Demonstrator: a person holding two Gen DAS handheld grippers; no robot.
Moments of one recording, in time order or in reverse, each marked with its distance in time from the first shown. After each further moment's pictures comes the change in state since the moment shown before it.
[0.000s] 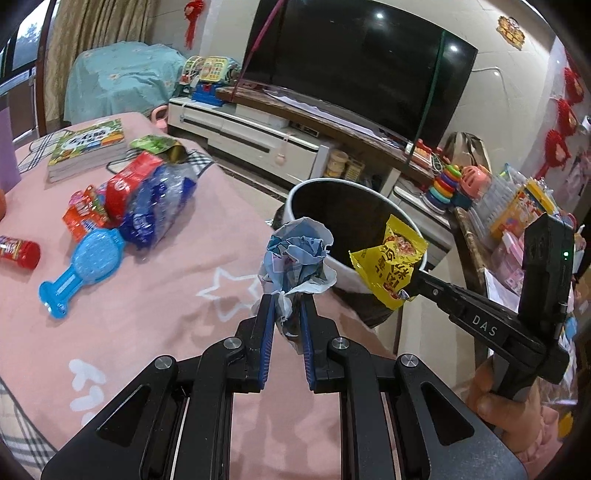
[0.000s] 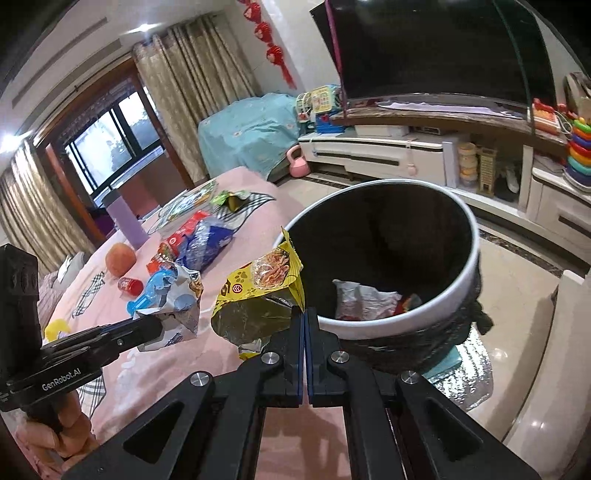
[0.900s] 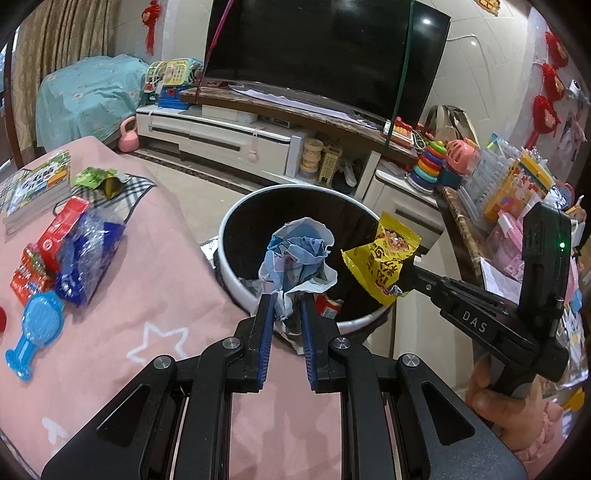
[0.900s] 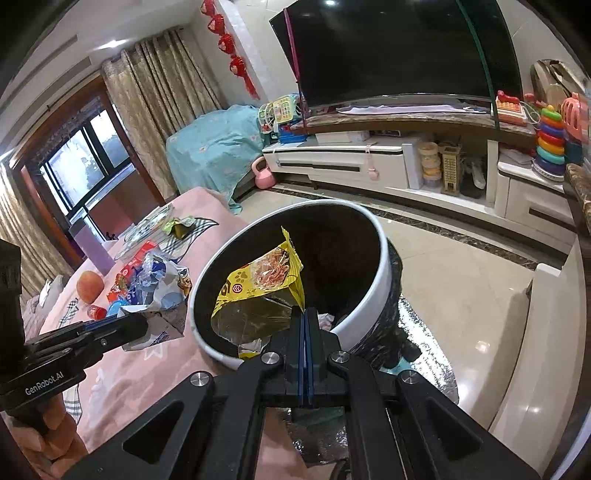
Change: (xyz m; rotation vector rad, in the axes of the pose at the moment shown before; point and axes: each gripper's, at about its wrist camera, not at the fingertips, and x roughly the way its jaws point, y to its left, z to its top) left arm 0.048 -0.060 0.038 0.120 0.048 -0.019; right arm -0.006 -0.062 0.025 0.060 -0.023 -0.090
